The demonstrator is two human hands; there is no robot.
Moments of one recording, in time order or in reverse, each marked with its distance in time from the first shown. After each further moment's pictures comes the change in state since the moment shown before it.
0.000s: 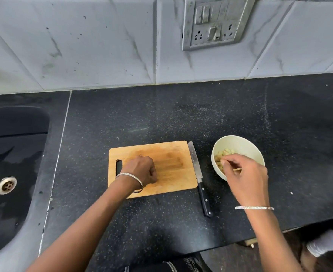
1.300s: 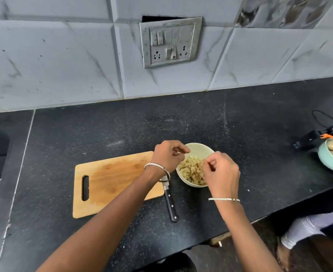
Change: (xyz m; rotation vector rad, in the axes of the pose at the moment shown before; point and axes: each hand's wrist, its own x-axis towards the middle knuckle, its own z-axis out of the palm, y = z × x) left_hand 0.046 0.156 -0.005 -0.670 0.222 0.246; right_hand 0.023 0.035 -0.025 -0.195 0.099 0.064
